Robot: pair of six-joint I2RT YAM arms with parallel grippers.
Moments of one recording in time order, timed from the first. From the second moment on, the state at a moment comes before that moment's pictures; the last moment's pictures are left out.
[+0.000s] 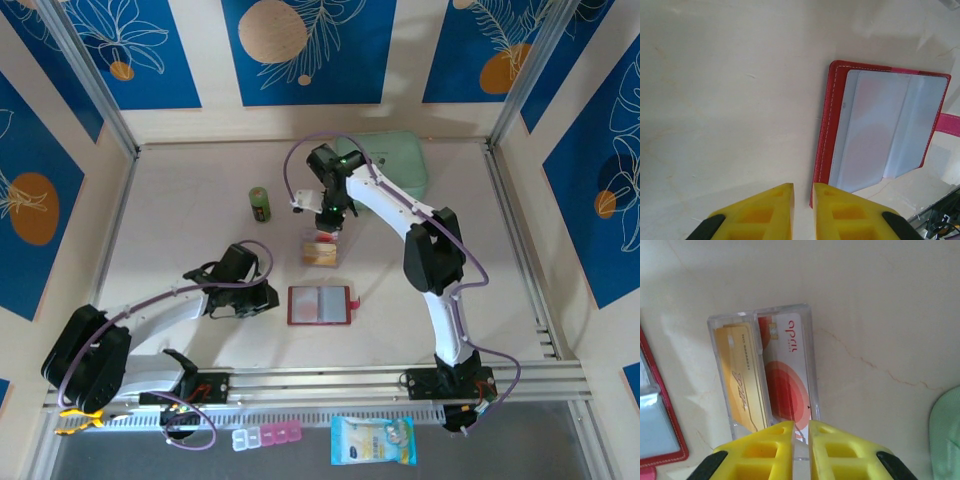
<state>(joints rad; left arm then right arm) -0.58 1.25 0.56 -0.39 0.37 -0.83 0.60 2.13 1.97 -1.17 -0.13 -0.71</state>
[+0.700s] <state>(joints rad) -0.60 1.41 0.58 -0.21 0.48 -0.84 0.73 1.69 1.29 -0.70 -0.31 0.10</state>
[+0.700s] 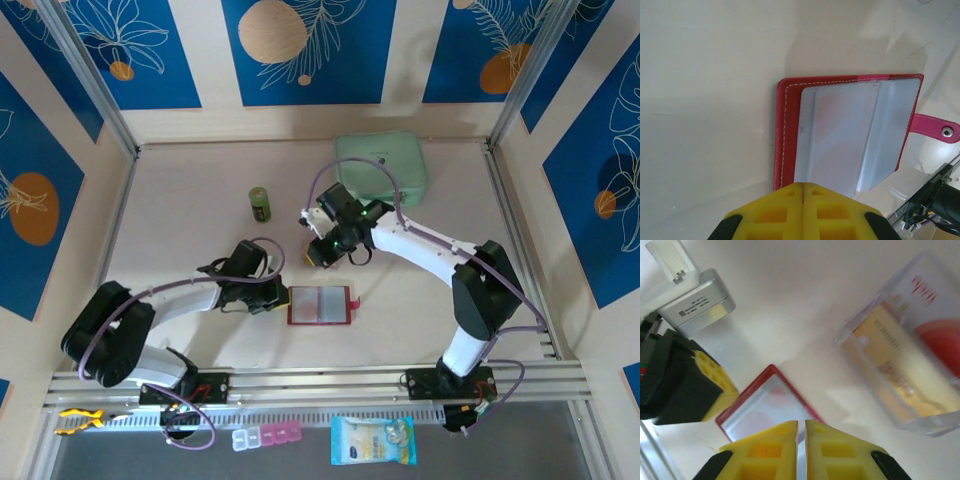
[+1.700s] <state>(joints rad) -0.63 1.48 0.59 -0.20 0.47 -0.84 0.83 1.71 1.03 -0.49 -0.40 0.76</state>
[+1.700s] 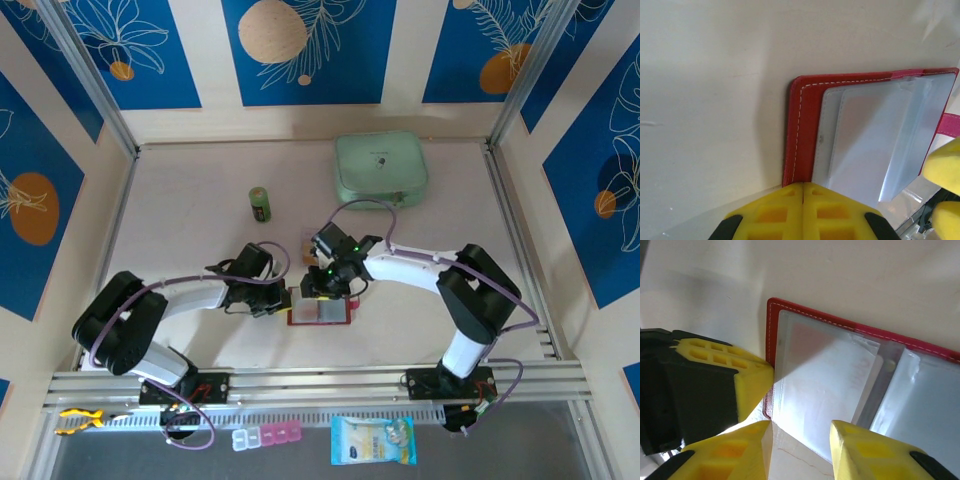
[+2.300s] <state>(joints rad) -0.63 1.47 0.56 -0.15 0.47 -0.84 0.84 1.79 1.05 -0.46 -0.45 0.78</state>
